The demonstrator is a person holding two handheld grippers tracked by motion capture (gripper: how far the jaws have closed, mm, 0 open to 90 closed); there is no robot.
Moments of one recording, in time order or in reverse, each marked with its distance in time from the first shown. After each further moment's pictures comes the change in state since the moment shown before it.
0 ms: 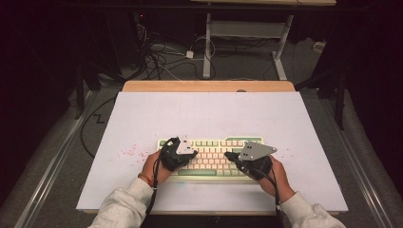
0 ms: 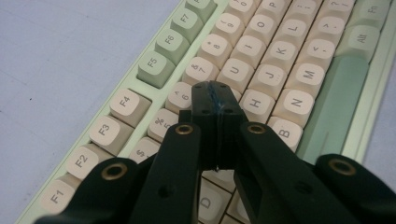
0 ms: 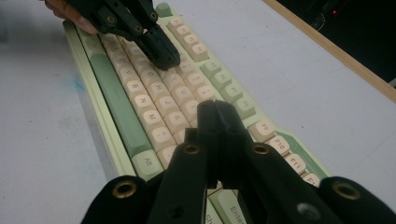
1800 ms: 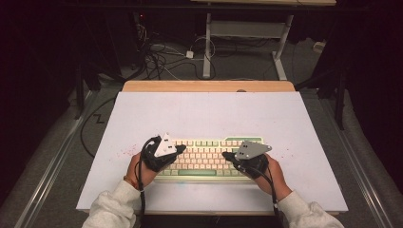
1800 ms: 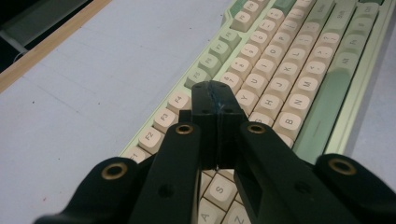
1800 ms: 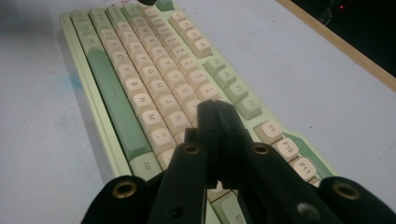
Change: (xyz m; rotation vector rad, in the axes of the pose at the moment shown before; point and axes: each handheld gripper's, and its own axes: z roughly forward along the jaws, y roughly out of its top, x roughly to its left) left arm 0.006 -0.019 -0.049 -0.146 0.085 -0.015; right arm 0.000 0.001 0.011 0.021 0.012 -0.002
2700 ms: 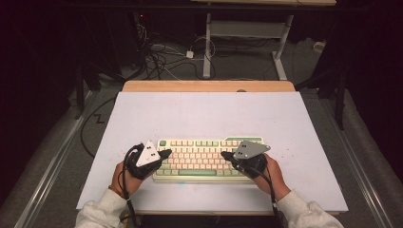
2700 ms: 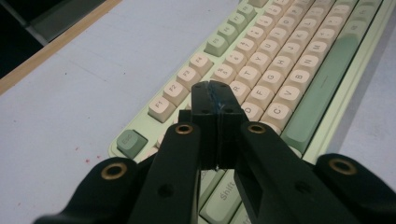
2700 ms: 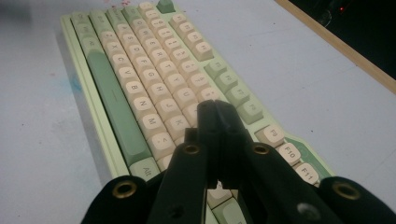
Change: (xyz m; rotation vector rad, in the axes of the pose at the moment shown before) left arm 0.001 -0.034 -0.029 -0.021 0.060 -0.024; right arm 0.000 0.002 0.002 -0.005 0.001 -0.004
